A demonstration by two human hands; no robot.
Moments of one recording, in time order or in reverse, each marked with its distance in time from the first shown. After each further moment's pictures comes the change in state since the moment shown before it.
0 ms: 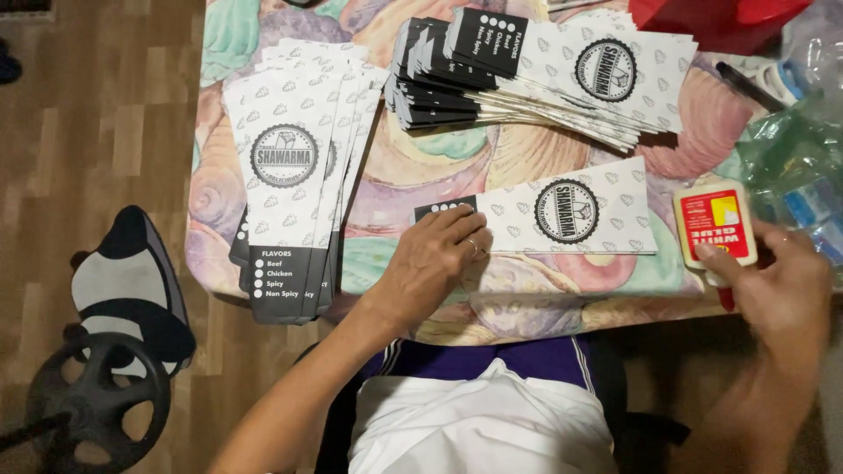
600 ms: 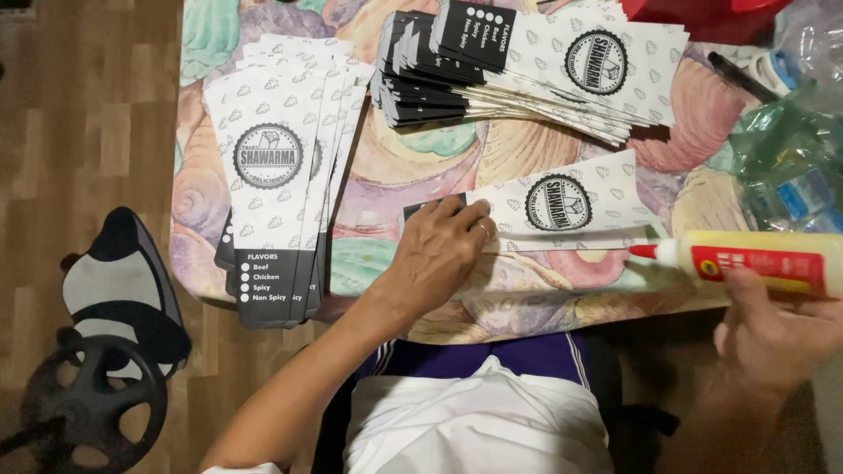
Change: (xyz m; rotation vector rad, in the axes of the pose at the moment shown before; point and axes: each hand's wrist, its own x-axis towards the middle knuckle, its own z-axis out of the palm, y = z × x) left_hand 0.030 0.008 -0.001 0.206 -0.023 0.029; right_hand -0.045 0.003 0.040 1.030 0.572 -0.048
